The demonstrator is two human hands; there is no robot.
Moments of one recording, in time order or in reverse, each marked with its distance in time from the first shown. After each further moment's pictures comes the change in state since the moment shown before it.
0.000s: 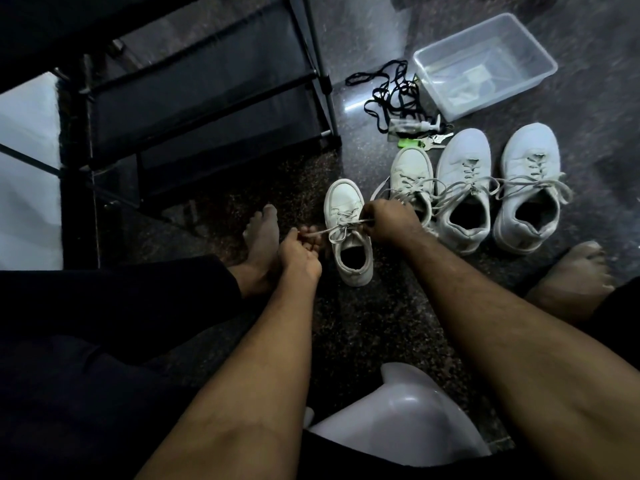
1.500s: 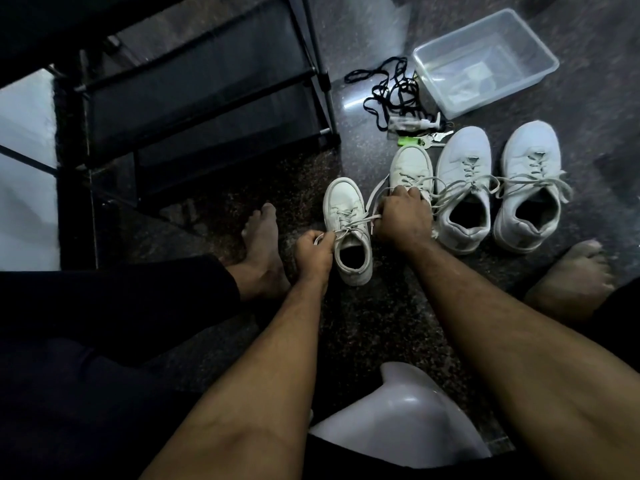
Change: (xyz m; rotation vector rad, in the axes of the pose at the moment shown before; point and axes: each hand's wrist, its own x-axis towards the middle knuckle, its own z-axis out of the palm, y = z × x) left_hand -0.027 -0.028 -0.005 0.883 -0.064 0.482; right_hand -0.012 0.003 -0.006 -0.181 0.138 0.177
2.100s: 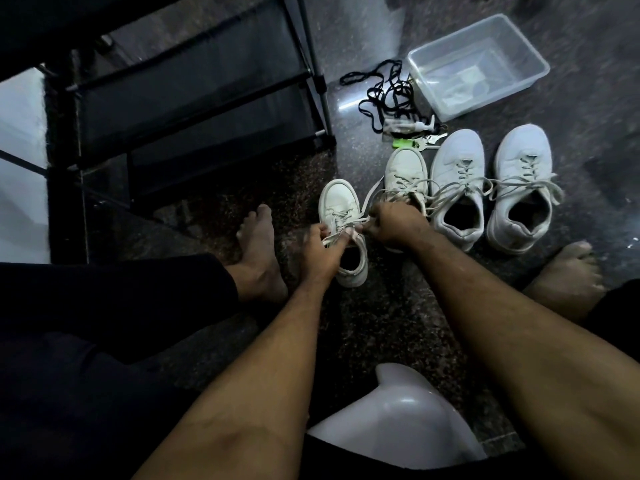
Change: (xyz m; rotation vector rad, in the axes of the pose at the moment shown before) left_hand -0.007 0.001 0.005 0.310 -0.134 0.124; right_hand 0.007 0.011 -0.005 0.100 -0.246 -0.169
